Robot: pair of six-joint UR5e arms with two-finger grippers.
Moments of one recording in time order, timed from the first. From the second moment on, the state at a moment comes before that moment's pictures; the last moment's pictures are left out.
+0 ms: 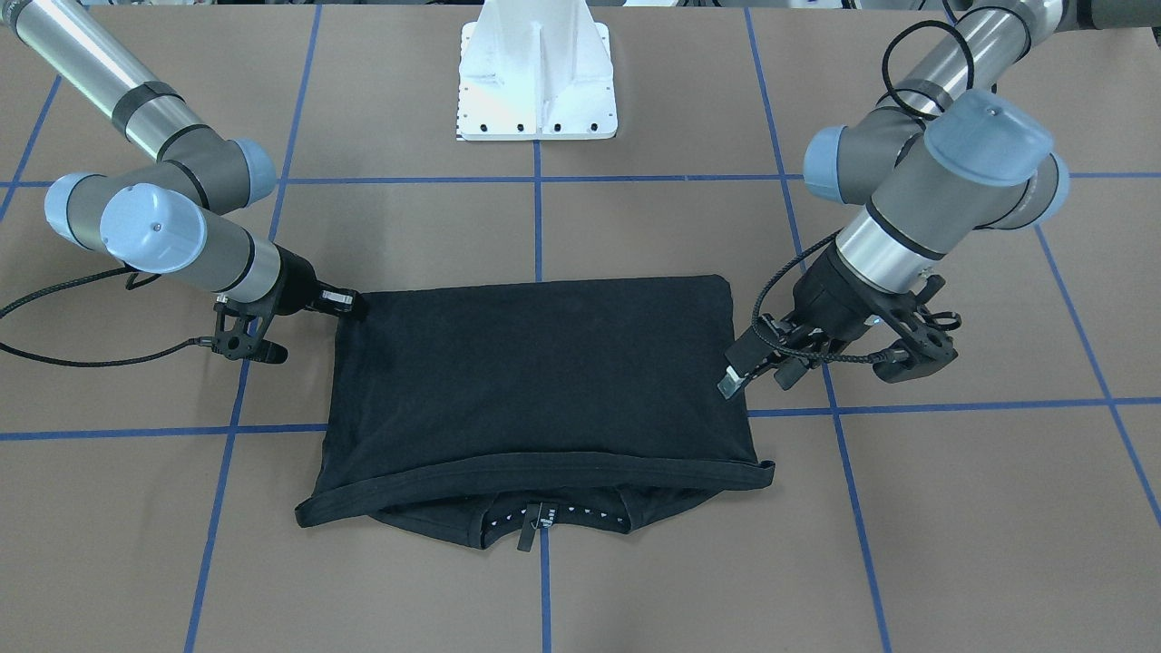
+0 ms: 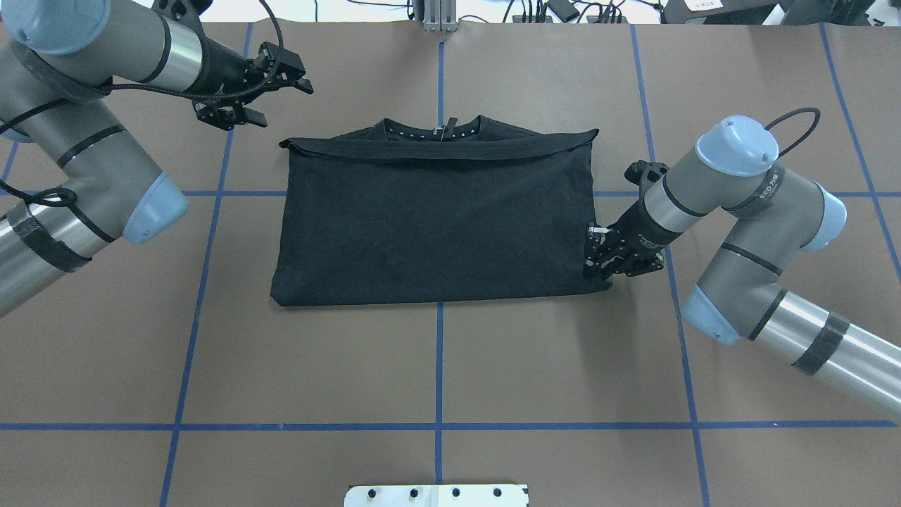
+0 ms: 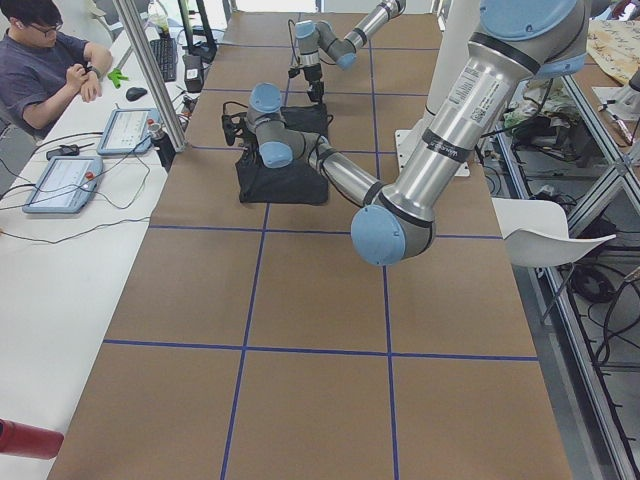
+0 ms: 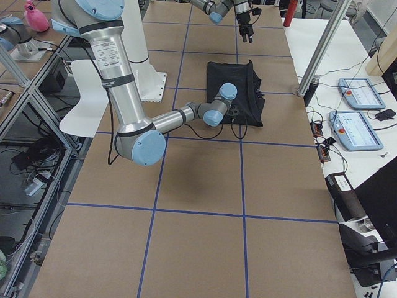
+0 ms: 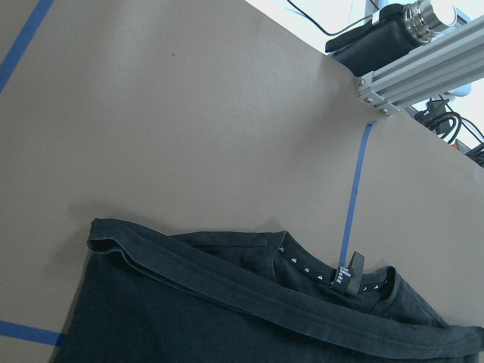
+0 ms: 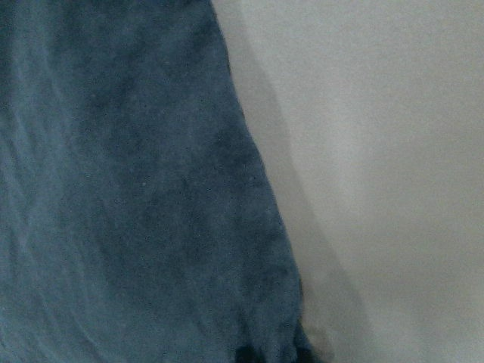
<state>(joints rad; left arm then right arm) -0.93 -2.12 -1.54 -2.25 -2.10 -1.53 0.75 -1.22 1.50 -0.99 2.38 1.43</state>
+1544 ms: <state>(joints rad) -0.93 -2.10 -1.54 -2.25 -2.10 -1.53 0.39 -1.29 1.83 -0.99 2.59 1.60</state>
